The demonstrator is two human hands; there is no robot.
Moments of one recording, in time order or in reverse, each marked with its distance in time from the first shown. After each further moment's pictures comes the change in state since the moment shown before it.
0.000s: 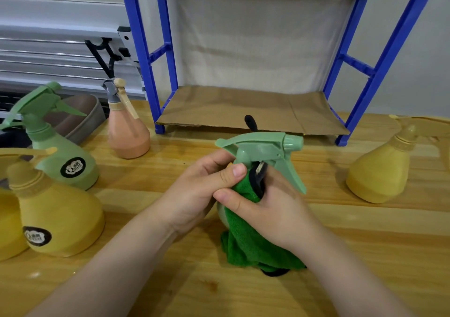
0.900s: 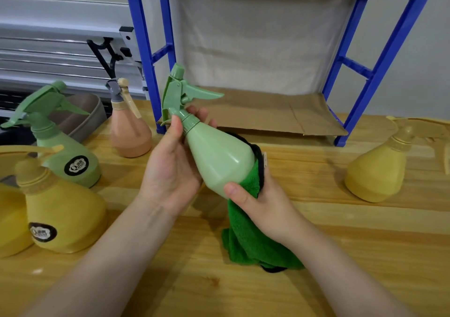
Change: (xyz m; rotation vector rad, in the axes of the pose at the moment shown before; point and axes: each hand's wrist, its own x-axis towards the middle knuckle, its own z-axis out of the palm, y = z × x) left_hand 0.011 0.017 -0.014 -0.428 0.416 0.164; right_hand 0.006 0.030 0.019 0.305 -0.061 0.099
